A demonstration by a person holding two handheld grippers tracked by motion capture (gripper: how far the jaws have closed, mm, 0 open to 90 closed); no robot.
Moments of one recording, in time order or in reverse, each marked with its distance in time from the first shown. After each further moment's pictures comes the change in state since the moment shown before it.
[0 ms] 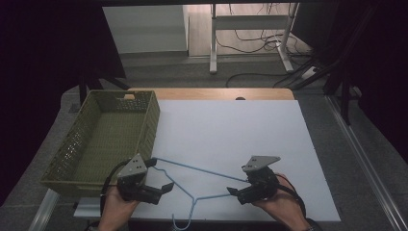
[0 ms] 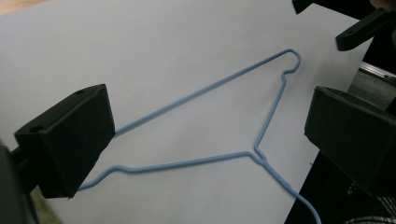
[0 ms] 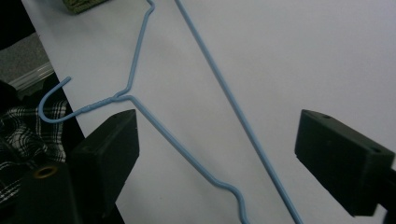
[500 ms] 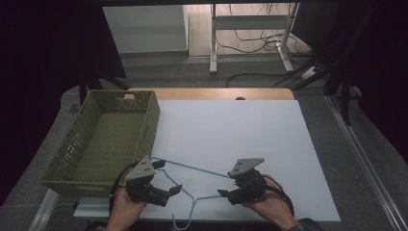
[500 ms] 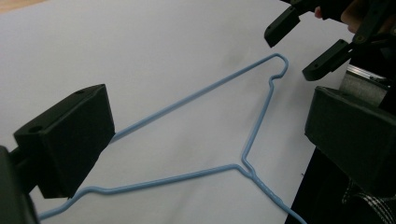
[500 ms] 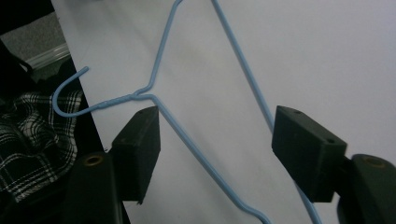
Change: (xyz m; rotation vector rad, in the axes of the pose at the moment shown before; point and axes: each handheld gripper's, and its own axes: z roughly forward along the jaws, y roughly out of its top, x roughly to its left) left arm -0.008 -0.001 0.016 -0.023 -0.036 0.020; right arm 0.014 0.008 0.025 0.040 0.068 -0.083
